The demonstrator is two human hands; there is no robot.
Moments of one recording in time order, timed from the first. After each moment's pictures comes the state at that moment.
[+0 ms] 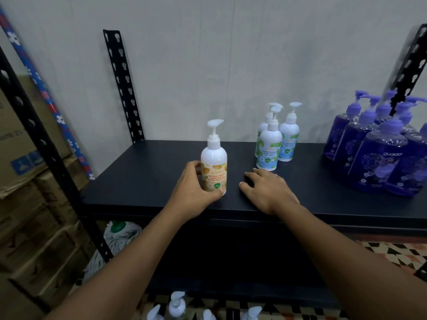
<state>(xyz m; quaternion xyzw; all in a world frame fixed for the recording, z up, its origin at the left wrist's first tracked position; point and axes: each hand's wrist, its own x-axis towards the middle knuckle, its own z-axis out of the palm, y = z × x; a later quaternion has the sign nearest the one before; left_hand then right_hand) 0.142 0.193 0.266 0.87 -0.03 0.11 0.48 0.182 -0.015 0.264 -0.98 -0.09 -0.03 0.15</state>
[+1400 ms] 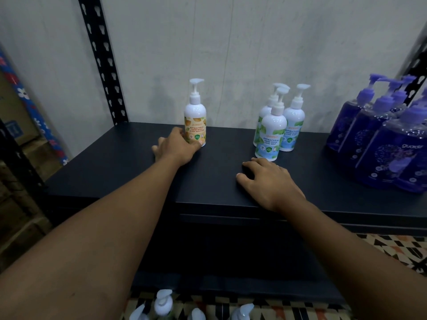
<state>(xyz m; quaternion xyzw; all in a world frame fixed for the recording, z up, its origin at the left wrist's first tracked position) 0.286 0.221 0.258 0.93 0.12 0.13 0.33 0.189 -0.012 0.260 -0.98 -0.09 -0.05 0.15</state>
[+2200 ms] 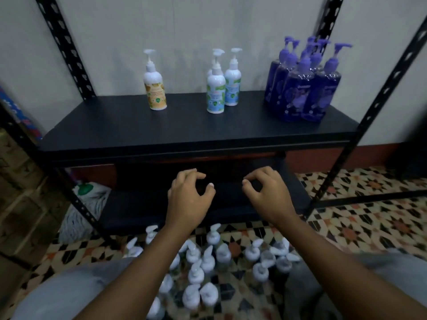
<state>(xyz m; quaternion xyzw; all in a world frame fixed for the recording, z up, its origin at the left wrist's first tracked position) -0.008 0.101 0.178 0.91 -0.04 0.12 0.40 -0.014 -0.111 0.172 -0.91 -0.04 -0.19 0.35</state>
